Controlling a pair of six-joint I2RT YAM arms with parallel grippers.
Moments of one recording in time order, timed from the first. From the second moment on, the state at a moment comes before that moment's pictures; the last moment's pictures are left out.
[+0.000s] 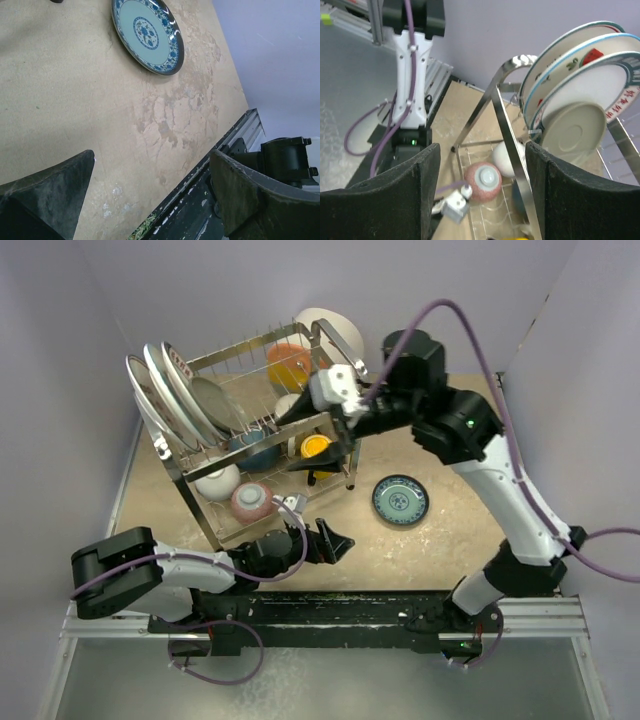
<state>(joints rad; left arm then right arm) -1.18 1.35 0.33 0.77 -0.30 -0.91 0.87 1.62 2.21 -0.83 -0.84 -0.50</state>
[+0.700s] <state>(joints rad) -1.13 1.34 0.29 0.87 -0.23 -0.91 -0.04 1.19 1.04 -0.34 -1.15 -0.26</state>
